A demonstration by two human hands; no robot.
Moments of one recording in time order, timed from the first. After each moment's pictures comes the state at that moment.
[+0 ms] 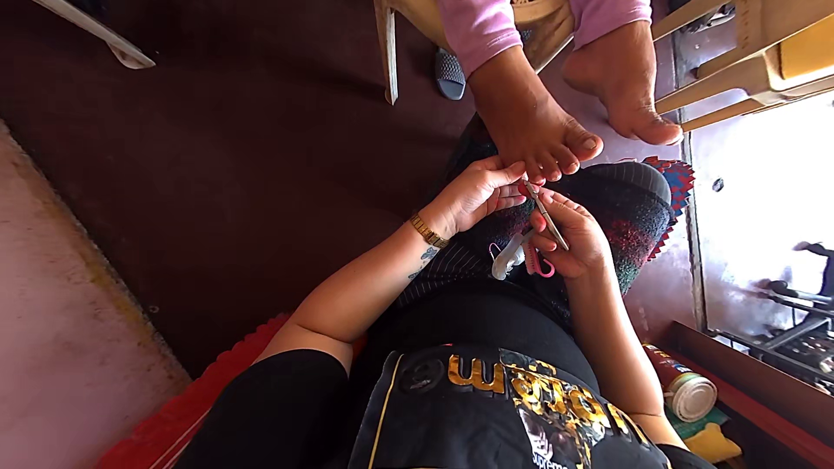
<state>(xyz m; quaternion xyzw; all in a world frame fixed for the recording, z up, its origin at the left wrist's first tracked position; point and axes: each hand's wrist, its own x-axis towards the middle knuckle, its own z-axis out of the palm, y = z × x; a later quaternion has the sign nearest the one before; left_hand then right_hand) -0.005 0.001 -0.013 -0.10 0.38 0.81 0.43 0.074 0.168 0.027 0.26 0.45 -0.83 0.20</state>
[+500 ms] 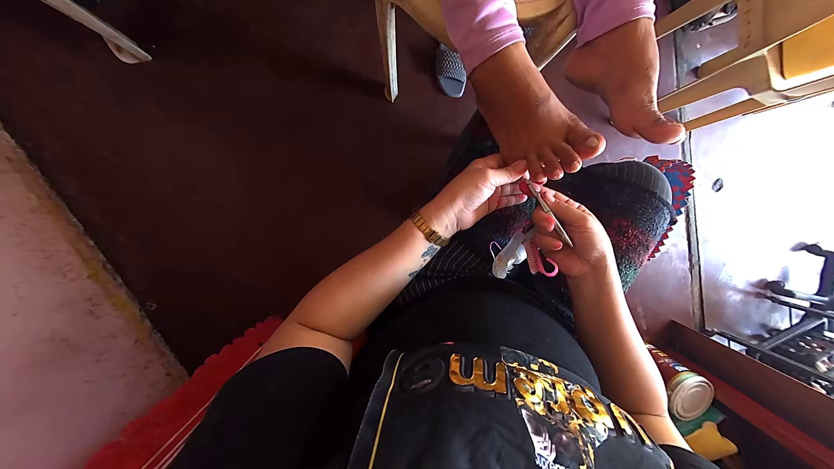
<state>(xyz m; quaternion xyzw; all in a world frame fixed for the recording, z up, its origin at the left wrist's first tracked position) -0.005 0.002 -0.014 -0.10 0.38 0.81 0.43 0.074 0.172 0.024 0.26 0.41 -0.85 0.21</state>
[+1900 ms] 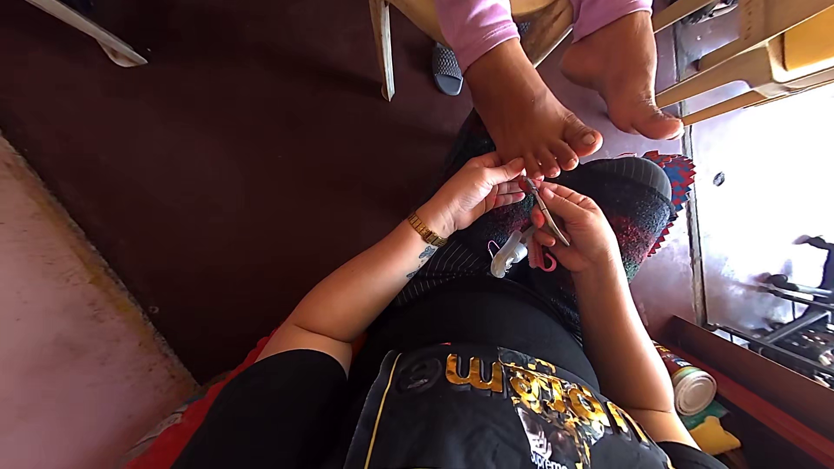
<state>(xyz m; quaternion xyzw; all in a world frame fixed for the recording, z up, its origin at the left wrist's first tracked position) -0.005 0.002 -0.014 -0.11 0.39 0.81 0.43 0.071 0.172 0.031 0.25 0.52 -0.80 0.19</state>
